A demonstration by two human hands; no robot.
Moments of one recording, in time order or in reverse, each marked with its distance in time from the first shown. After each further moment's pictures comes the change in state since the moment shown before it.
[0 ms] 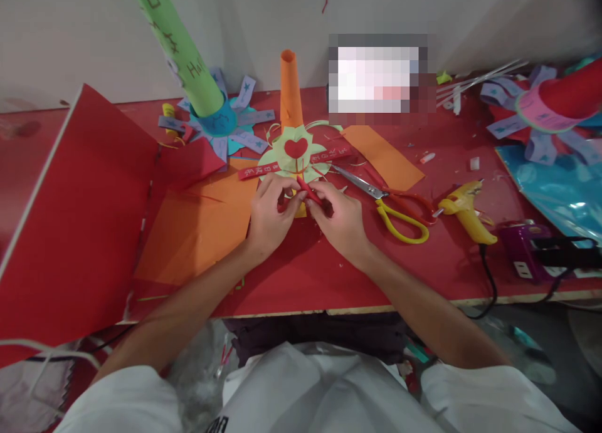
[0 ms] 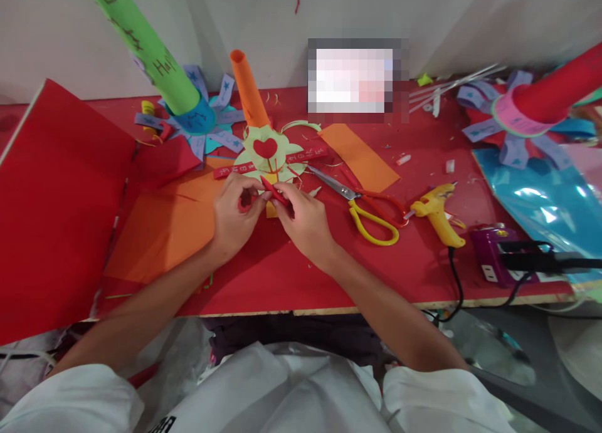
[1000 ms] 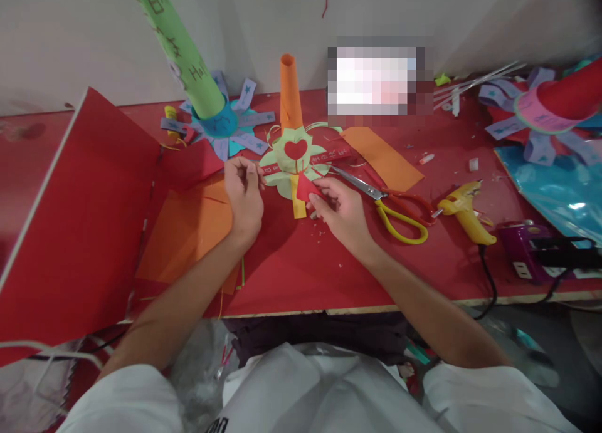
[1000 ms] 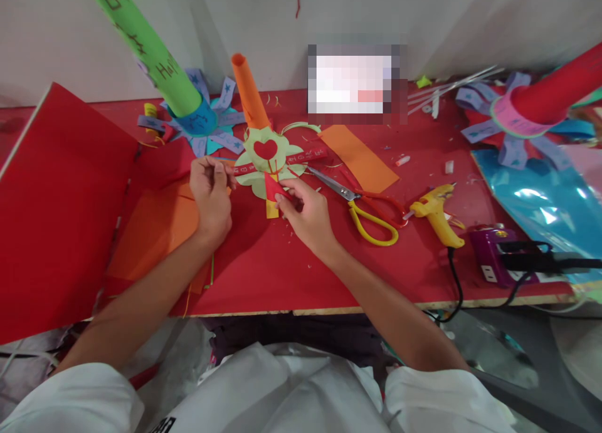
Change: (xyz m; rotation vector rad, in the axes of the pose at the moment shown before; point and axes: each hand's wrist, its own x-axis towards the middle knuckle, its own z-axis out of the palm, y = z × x) left_hand 0.016 -0.046 -0.002 -0.472 0.344 -0.357; right_hand 0.007 0.006 -0.002 0.426 -0.044 0.279
